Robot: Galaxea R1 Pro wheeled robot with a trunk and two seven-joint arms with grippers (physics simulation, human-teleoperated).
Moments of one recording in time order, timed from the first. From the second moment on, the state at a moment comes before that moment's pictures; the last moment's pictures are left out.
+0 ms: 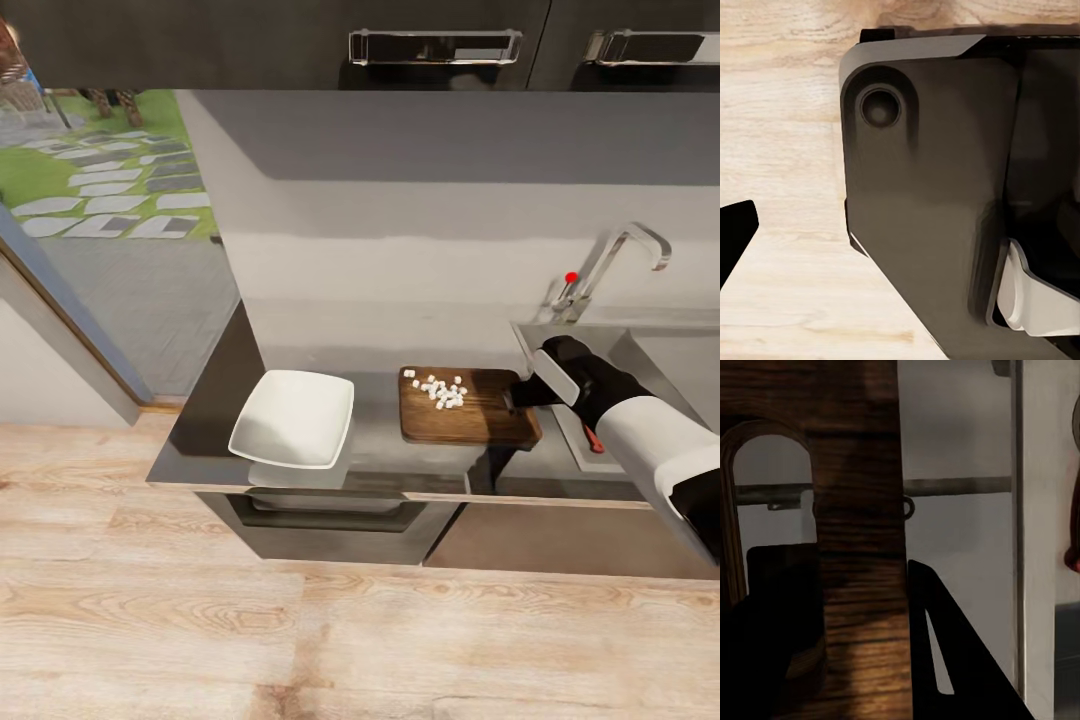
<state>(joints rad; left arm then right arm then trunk) -0.36 -0.05 -0.18 0.08 0.18 -0.10 0.06 -1.39 -0.27 0.62 -0.46 -0.69 0.98 -0.28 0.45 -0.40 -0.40</state>
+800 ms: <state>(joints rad) -0.36 -0.05 -0.18 0.08 0.18 -0.10 0.06 -1.39 -0.27 0.61 -0.46 -0.72 0.98 -0.28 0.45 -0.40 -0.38</state>
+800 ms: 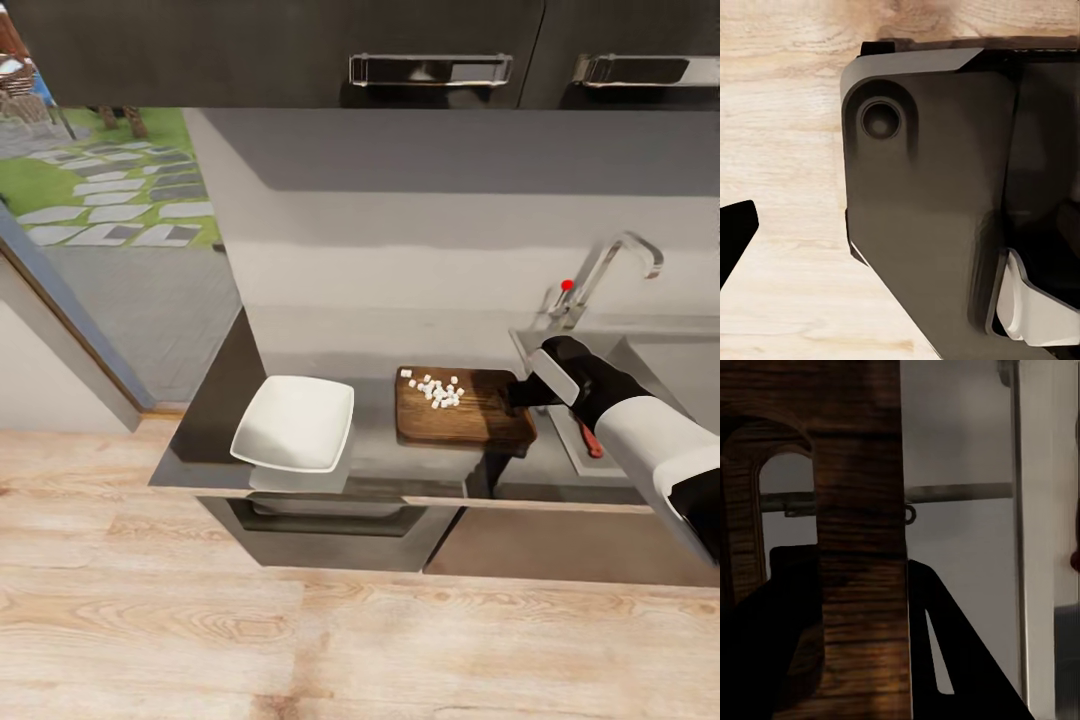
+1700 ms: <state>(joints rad) -0.36 -0.05 -0.18 0.08 0.18 -0.10 0.06 -1.39 -0.27 0.62 -0.46 -0.72 0.98 -0.25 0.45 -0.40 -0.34</state>
